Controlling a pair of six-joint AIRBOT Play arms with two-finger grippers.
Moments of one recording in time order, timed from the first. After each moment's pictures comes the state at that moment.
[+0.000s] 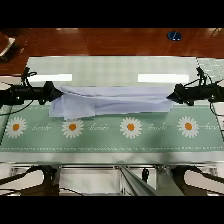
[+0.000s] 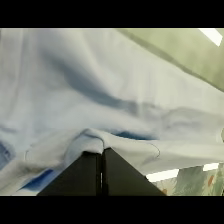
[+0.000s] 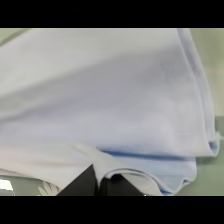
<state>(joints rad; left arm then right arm) 0.27 -1.36 0.91 0.63 -1.01 -1.24 -0.29 -1.36 0.98 -0.86 1.10 1.36</state>
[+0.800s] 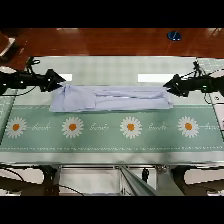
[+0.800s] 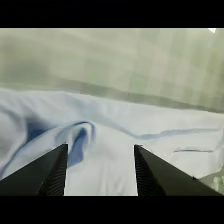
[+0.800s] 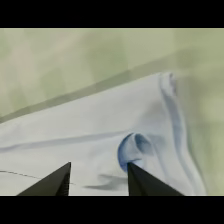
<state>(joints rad) 0.29 -1.65 1.27 0.68 -1.09 -1.27 -0.31 -1.62 1.20 -0.78 1.06 1.36</state>
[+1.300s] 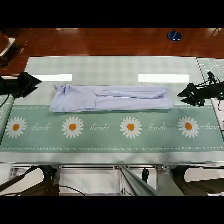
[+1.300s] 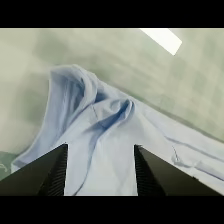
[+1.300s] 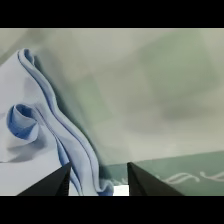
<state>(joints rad) 0.41 -1.20 0.95 0.79 -0.95 -1.30 -0.47 -1.62 1.17 -0.94 1.17 1.40</state>
